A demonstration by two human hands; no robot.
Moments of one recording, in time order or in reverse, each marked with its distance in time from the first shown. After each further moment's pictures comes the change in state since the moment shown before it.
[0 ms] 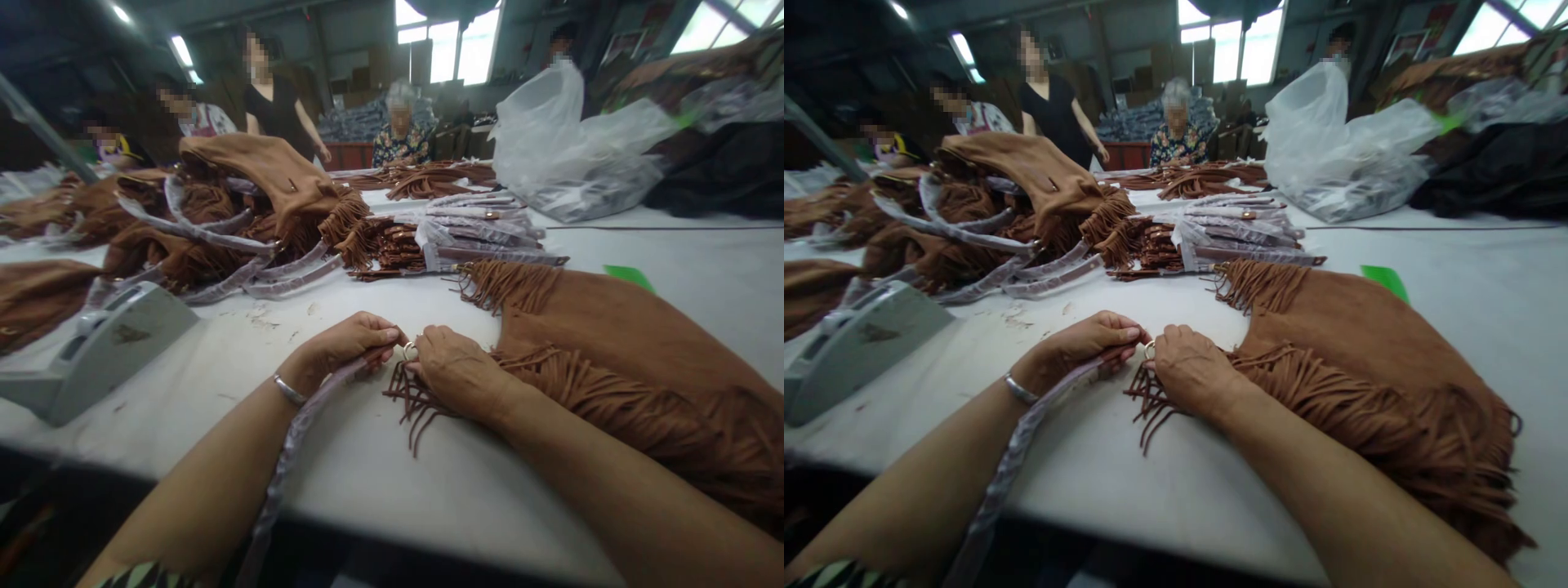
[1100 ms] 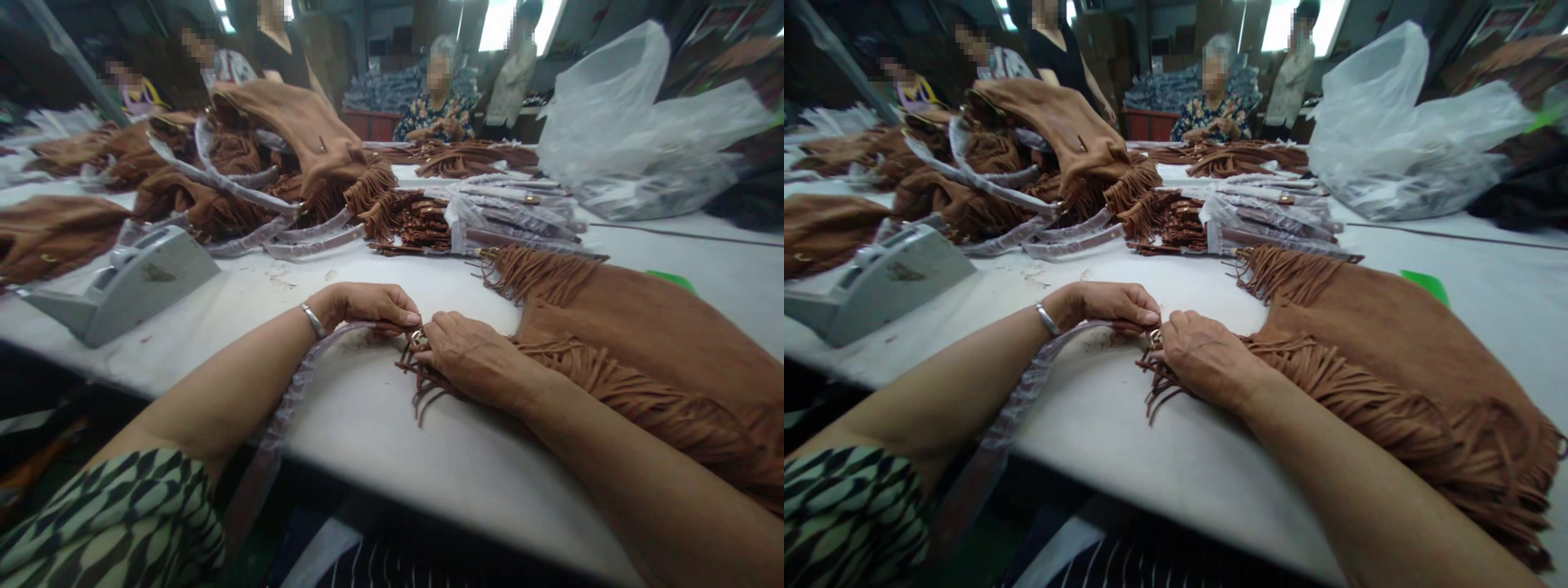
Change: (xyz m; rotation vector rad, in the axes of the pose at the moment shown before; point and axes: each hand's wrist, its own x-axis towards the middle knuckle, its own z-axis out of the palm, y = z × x) left_hand 0.009 0.014 -0.016 0.236 -0.381 -0.051; right_hand -0.001 0.001 -0.001 -0.050 -0.013 -0.259
